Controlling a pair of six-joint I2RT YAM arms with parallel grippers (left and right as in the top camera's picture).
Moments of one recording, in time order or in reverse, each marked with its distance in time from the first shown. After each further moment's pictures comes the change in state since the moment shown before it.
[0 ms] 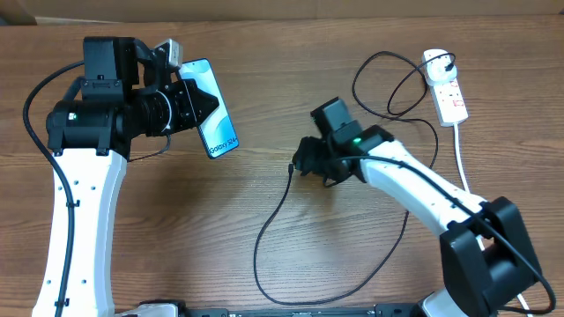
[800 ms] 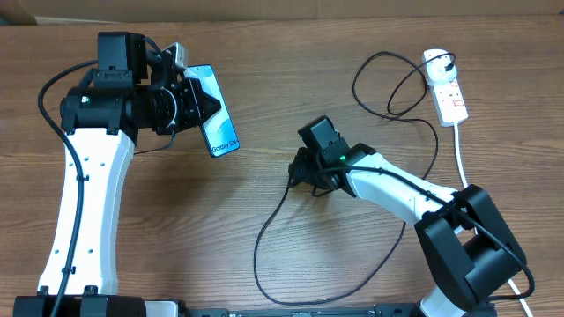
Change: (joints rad) left arm 0.000 0.084 -0.002 -0.007 -0.004 0.001; right arm 0.052 0.066 -0.128 0.245 0.032 0.105
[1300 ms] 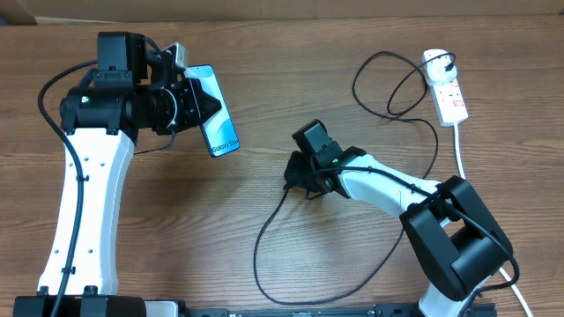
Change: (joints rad) left arm 0.000 0.000 0.000 0.000 0.004 0.000; right arm 0.021 0.064 0.001 0.065 -0.042 0.028
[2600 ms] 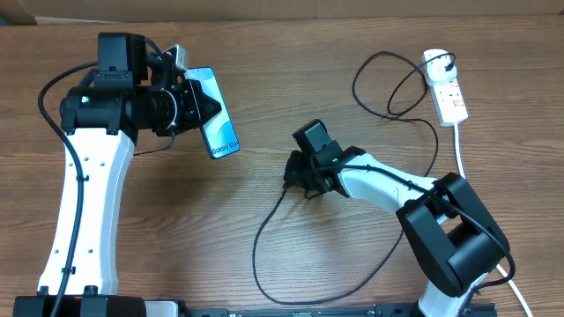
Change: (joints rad) left arm 0.000 0.000 0.000 -0.015 0.000 0.000; right arm -0.008 0.022 0.000 0.028 -0.027 0.021
